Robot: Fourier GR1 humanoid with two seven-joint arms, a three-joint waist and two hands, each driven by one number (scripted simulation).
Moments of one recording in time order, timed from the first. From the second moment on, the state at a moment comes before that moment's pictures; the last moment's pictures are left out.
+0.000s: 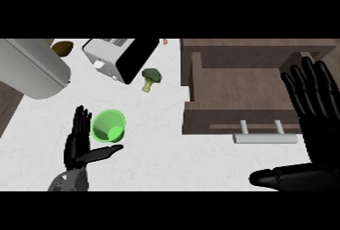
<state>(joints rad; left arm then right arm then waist) -0.22 0.08 0.20 -0.78 0.16 0.02 -0.71 -0.12 -0.08 -0.03 -2.08 -0.13 0.11 0.18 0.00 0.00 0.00</state>
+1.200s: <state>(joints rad) -0.44 0.13 0.26 -0.36 0.22 -0.20 -0.91 -0.12 -0.07 -0.04 -2.07 -0.15 0.12 0.19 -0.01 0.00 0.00</state>
